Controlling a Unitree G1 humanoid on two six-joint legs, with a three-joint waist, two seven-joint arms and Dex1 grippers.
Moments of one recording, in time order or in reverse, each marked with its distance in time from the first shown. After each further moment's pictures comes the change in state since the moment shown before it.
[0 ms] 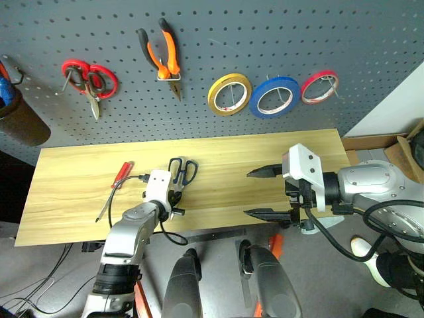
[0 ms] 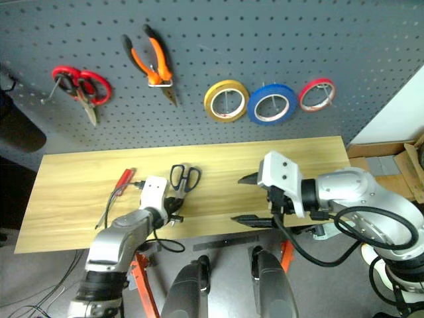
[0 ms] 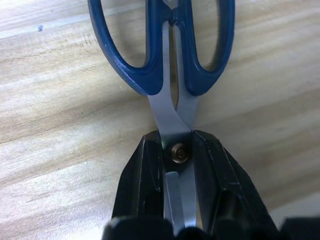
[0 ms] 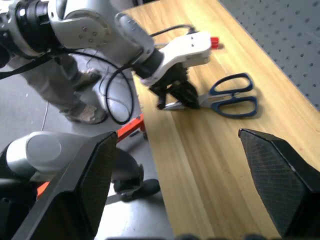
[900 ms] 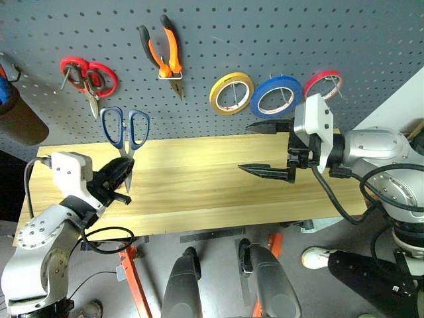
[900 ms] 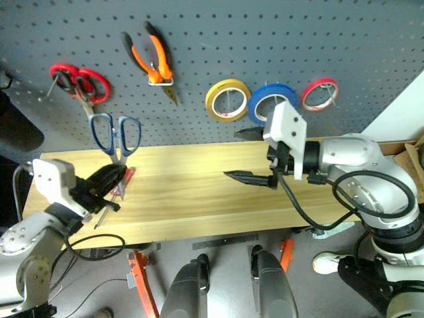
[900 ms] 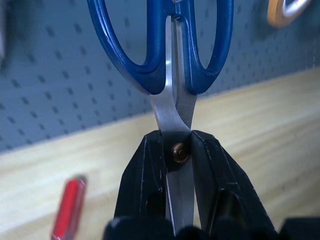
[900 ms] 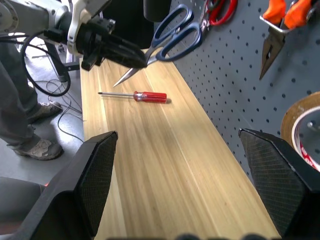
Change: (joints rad) left arm 0.187 0.194 0.416 -0.367 -0.306 -0.274 -0.234; right arm -0.156 0.091 -0.025 0.209 -0.091 -0.210 0.063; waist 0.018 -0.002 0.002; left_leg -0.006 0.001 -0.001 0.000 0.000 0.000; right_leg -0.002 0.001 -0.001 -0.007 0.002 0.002
